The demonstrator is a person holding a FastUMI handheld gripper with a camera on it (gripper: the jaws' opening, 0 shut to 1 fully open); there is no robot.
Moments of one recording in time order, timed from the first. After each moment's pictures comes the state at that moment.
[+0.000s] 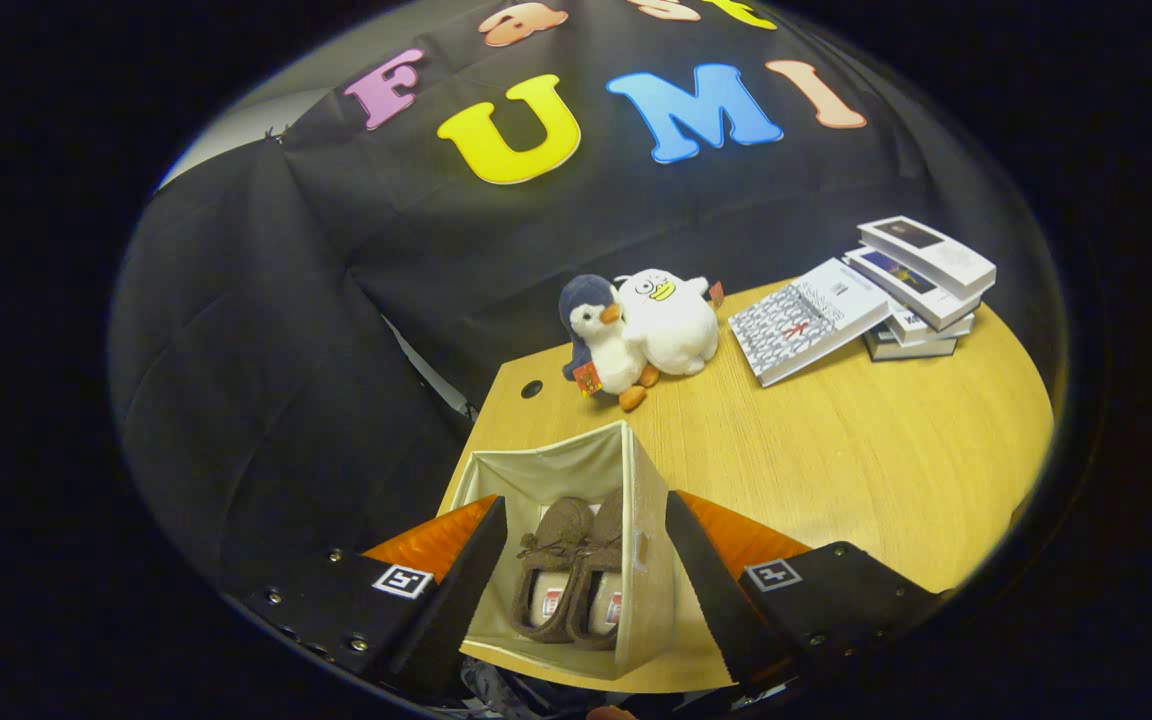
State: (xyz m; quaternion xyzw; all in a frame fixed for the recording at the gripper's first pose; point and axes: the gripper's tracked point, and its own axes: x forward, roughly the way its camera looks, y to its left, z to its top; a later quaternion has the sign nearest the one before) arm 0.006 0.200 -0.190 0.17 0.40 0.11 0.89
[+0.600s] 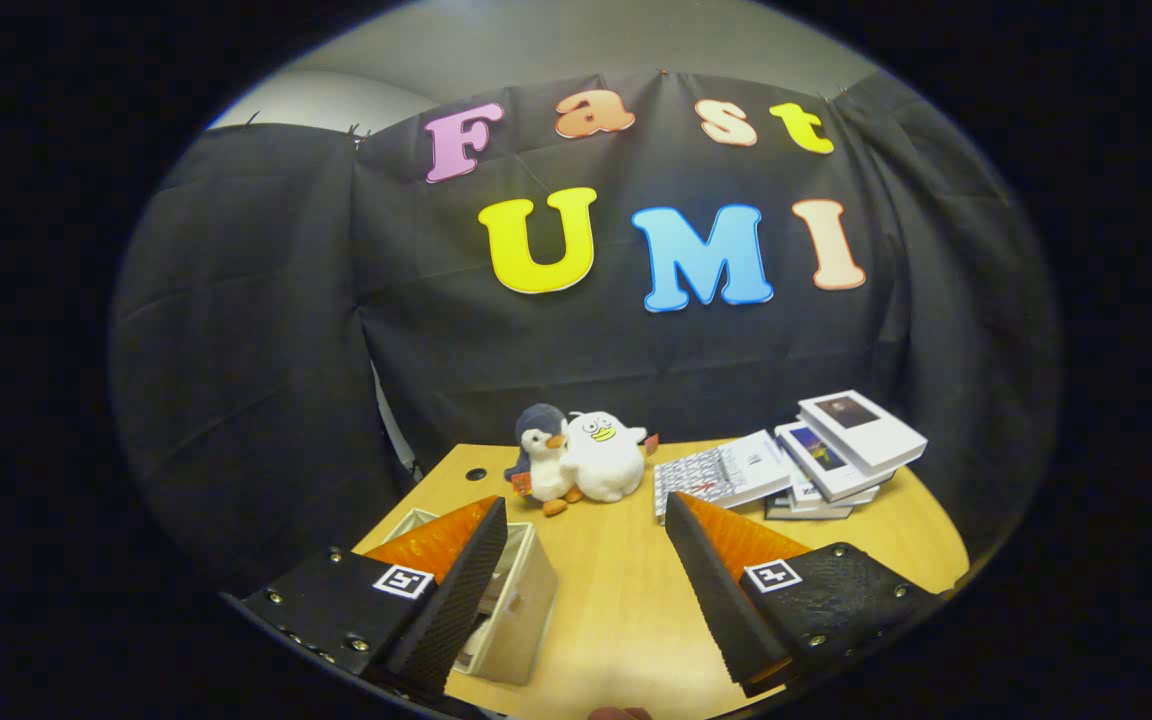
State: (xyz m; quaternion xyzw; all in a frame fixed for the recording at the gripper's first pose) arm 0.012 0.090 -0.091 0.02 0.24 0.08 0.97
